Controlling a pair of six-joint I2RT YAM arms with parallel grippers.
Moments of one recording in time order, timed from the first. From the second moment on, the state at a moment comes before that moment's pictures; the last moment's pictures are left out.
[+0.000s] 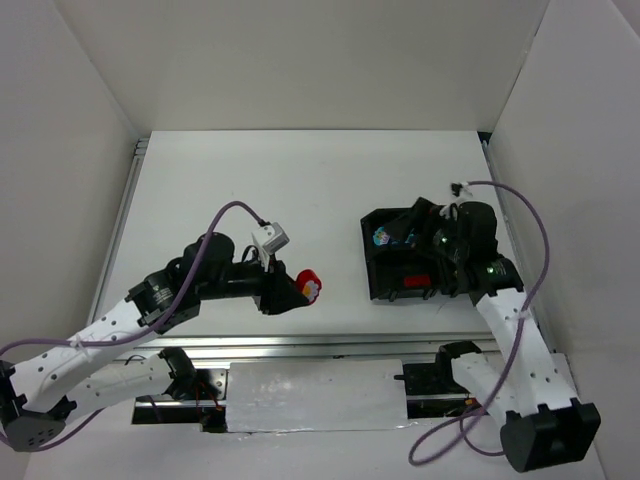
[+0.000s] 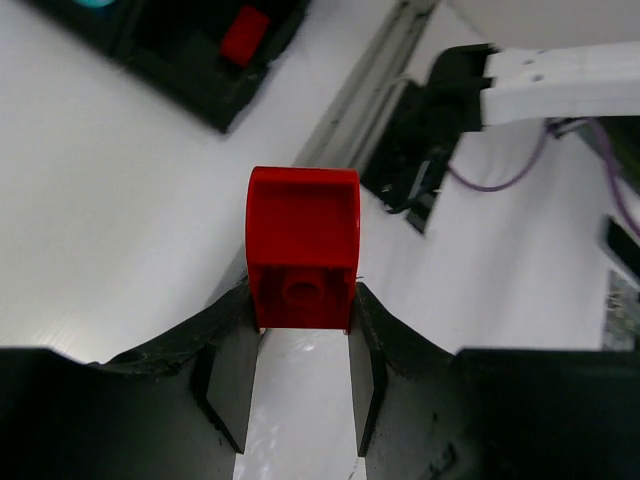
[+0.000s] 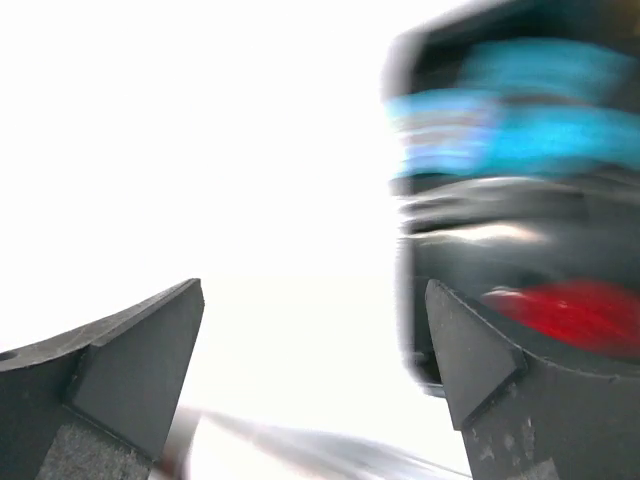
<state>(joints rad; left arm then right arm) -0.87 0.84 0.91 -0.46 0.33 -0.35 0.06 0.89 0.81 -0.52 -0.12 0.65</state>
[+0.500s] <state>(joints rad) -0.87 0.94 0.85 -0.05 0.73 -0.49 0.57 0.59 0.70 0.10 -0.91 0.65</state>
